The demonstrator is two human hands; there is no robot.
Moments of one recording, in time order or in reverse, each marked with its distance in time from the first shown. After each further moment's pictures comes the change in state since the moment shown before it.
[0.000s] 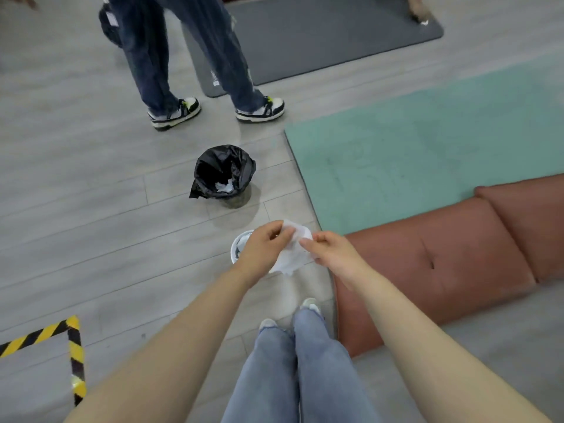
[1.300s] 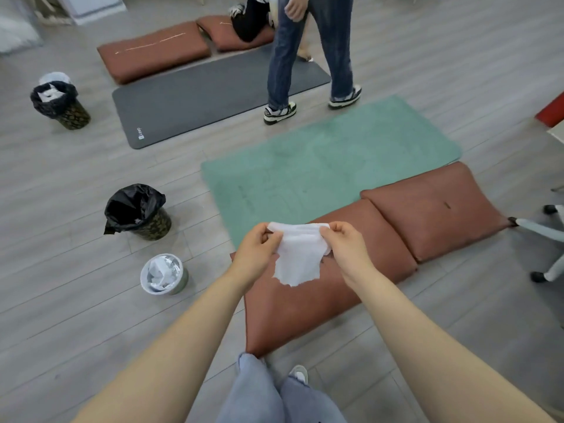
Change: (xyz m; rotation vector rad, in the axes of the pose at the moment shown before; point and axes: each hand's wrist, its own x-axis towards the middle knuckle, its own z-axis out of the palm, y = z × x) left_hand -0.127 0.152 0.407 -0.025 0.025 0.069; right_hand -0.227 0.108 -0.399 0.368 0.403 -0.164
